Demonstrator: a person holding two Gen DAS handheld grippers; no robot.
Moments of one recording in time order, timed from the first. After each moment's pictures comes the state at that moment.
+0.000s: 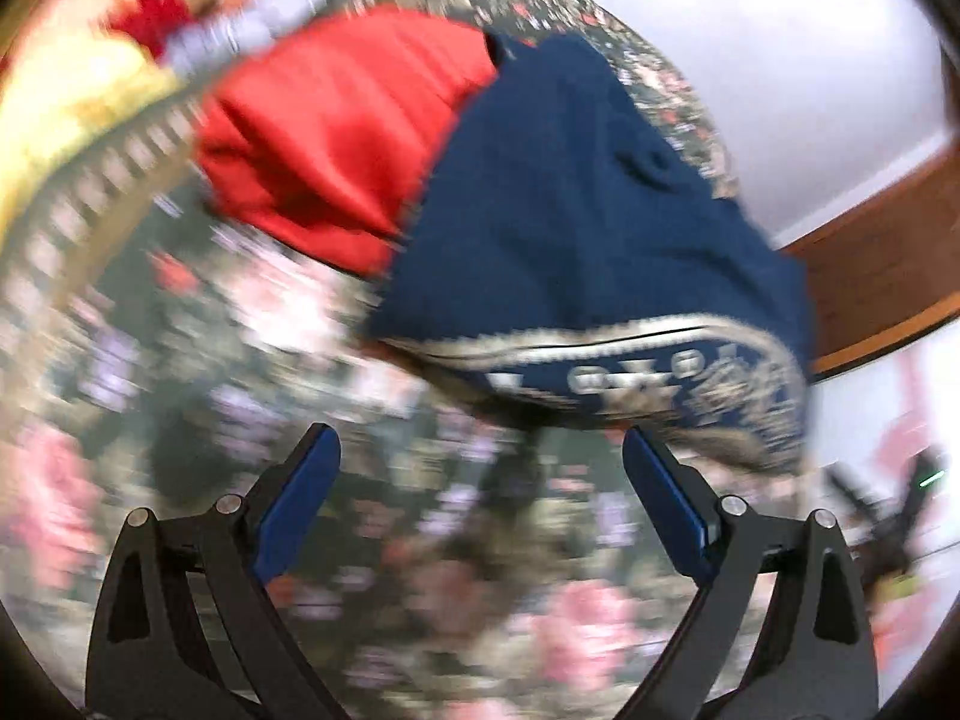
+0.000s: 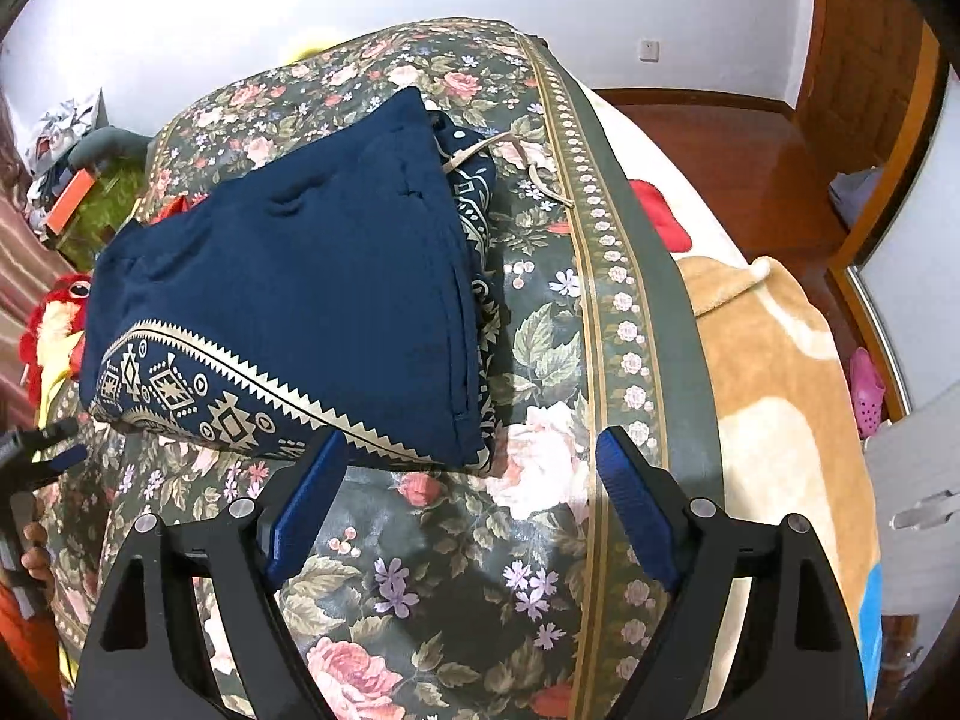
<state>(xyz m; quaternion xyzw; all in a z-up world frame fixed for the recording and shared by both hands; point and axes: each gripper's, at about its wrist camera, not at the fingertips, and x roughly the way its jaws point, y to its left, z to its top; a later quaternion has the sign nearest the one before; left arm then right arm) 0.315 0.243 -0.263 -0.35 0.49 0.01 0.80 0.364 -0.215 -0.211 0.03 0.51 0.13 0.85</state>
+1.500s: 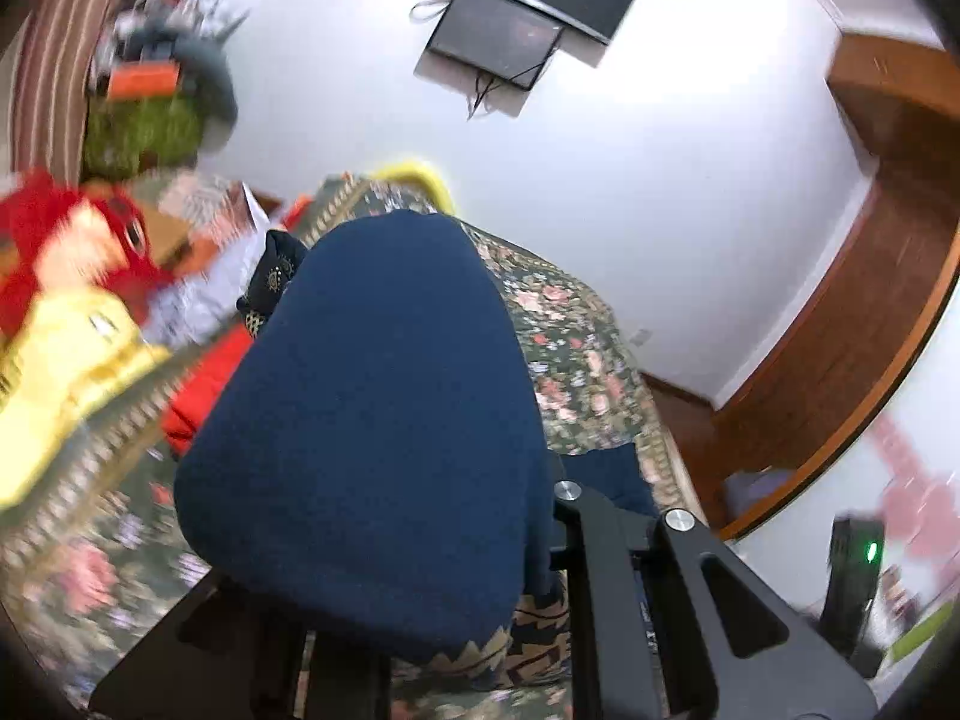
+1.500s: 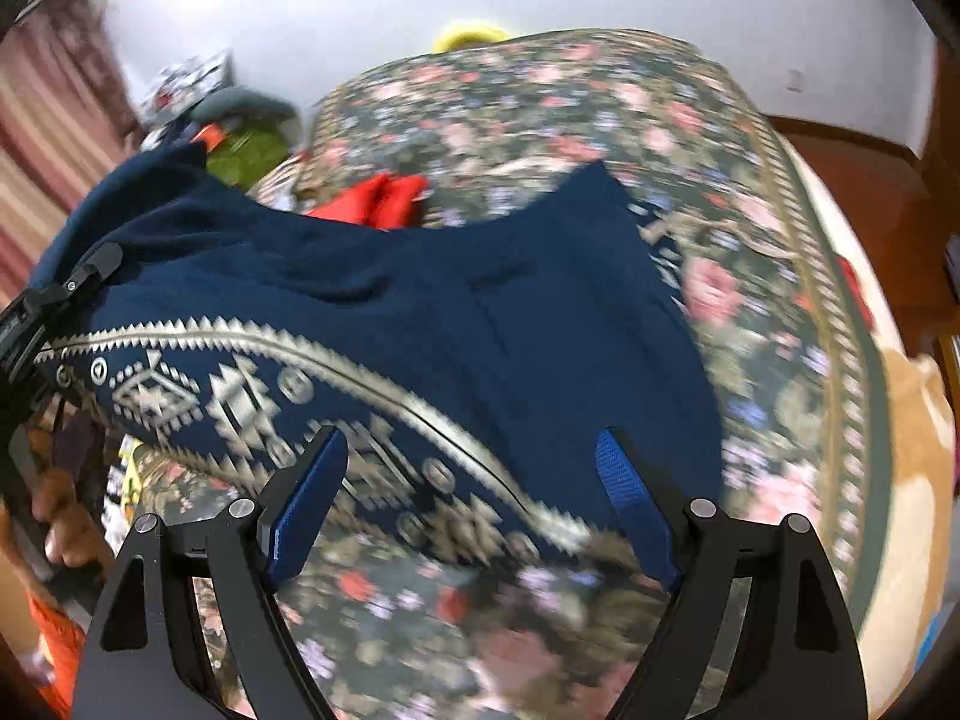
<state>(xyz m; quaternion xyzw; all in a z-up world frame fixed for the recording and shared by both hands) 0.303 0.174 -0.081 -0.23 0.25 0.07 0.94 0.344 -0.089 -0.164 0.03 0.49 0.30 0.82</state>
